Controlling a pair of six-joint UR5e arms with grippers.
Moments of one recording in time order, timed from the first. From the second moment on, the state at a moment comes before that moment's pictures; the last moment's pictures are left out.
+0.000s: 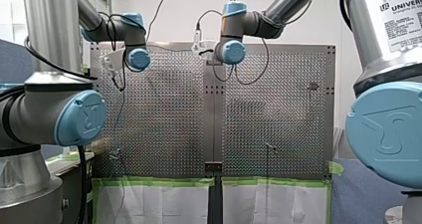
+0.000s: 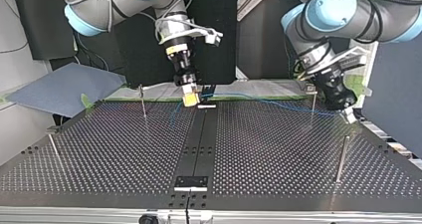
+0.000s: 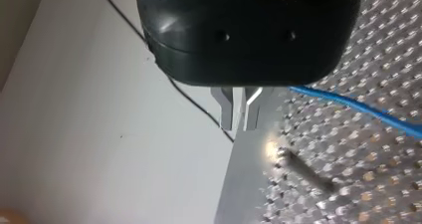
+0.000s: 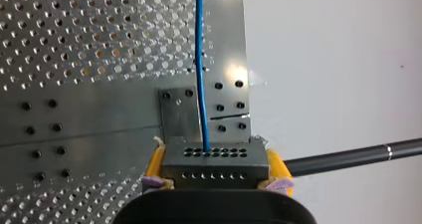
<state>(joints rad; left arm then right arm) -0.12 -1.45 -2.01 -2.43 -2.17 -1.81 2.40 -1.31 1.59 -0.53 1.72 1.58</state>
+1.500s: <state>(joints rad) 0.14 -1.58 -1.86 -2.44 -1.89 -1.93 2.45 -1.21 1.41 -0.53 1.73 1.58</state>
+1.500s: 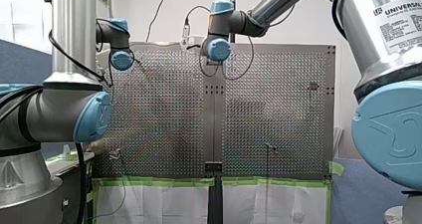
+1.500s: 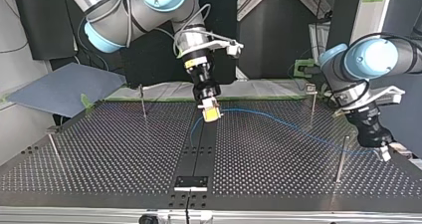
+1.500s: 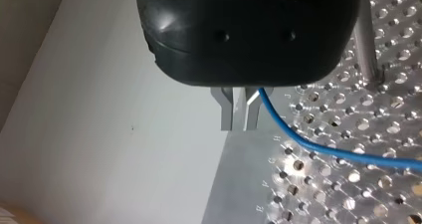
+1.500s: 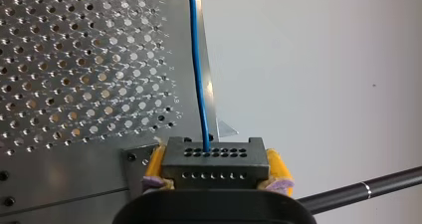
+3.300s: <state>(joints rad) 0.19 -1.74 -1.85 -2.41 -1.72 -2.00 2.43 -1.05 1.42 -0.46 1.81 1.59</state>
